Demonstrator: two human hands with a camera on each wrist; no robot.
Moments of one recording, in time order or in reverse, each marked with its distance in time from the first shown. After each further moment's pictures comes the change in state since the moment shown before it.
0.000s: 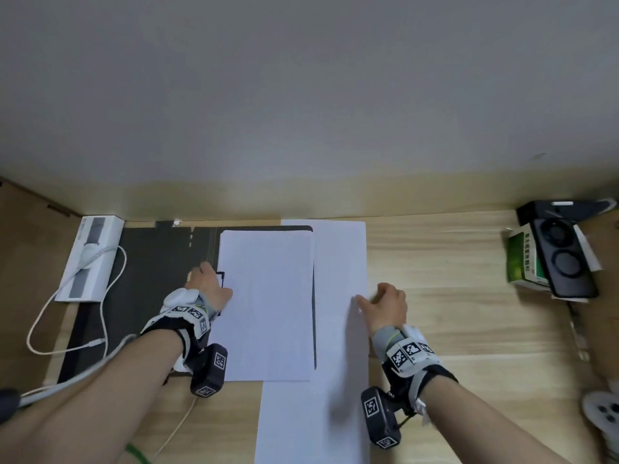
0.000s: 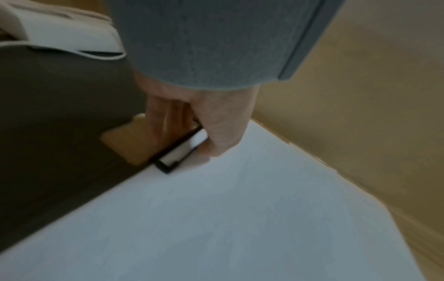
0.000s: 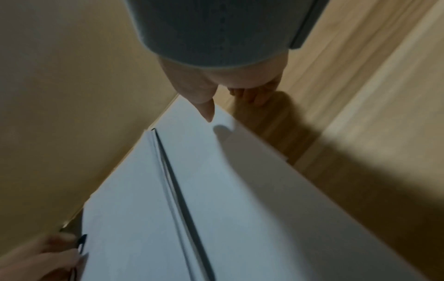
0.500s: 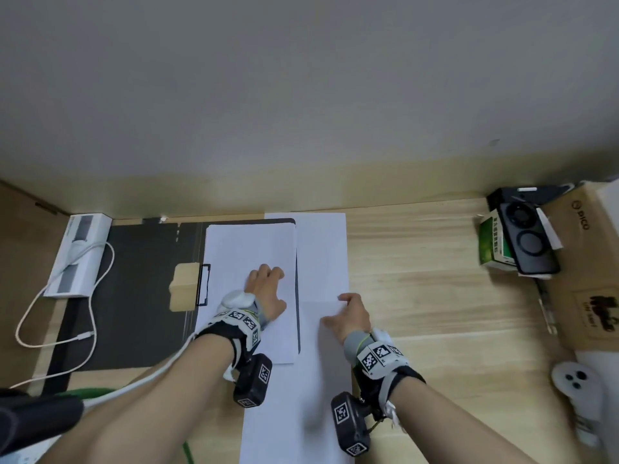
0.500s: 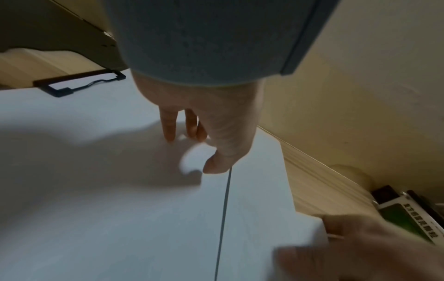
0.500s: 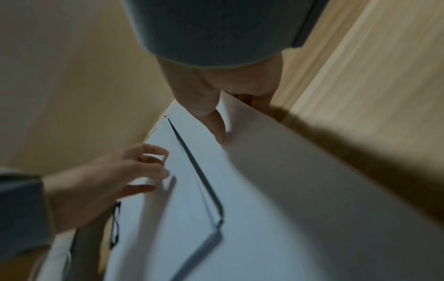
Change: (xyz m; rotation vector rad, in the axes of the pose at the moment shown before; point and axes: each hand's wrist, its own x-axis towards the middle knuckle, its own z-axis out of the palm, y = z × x) left_hand -0.071 0.092 0.043 -0.059 -0.147 0.481; right_hand -0.053 0.010 0.006 0.093 -0.282 0.111
